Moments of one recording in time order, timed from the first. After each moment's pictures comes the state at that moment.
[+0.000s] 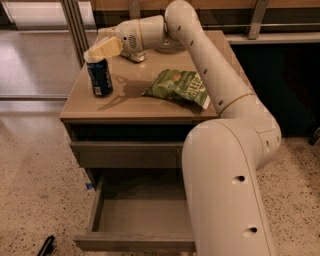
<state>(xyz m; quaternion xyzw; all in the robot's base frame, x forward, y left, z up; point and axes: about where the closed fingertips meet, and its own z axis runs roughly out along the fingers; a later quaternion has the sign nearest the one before) 0.739 0.176 0.954 -0.52 0.55 0.49 0.44</state>
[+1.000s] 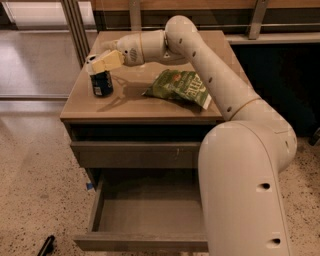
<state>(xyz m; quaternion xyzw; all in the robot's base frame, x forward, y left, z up) 0.730 0.175 0.924 -0.50 0.57 0.49 0.43</state>
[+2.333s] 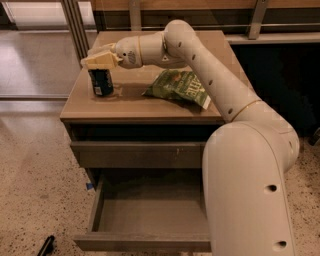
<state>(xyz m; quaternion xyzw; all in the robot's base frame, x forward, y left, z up) 0.727 0.180 0.921 -0.50 0.56 0.49 0.44</state>
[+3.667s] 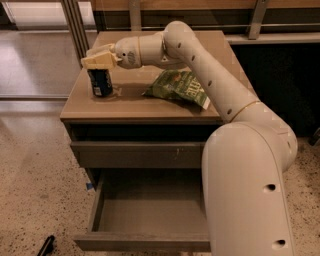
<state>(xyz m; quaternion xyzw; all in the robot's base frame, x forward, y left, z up) 0.728 0.184 0.922 -0.49 0.55 0.50 0.44</state>
